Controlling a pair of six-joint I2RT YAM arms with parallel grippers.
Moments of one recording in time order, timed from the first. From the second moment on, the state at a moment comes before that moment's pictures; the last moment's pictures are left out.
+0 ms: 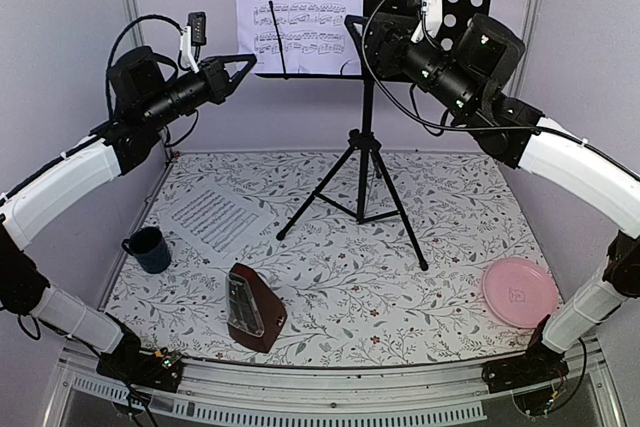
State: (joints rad) left arm -0.47 1.38 1.33 0.26 0.38 -0.34; right arm 0.85 1.53 1.63 0.27 0.10 0.06
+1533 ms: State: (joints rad) left arm -0.32 1.17 0.93 -0.16 0.17 -0.29; right arm 0.82 1.25 1.29 0.13 -0.13 0.26
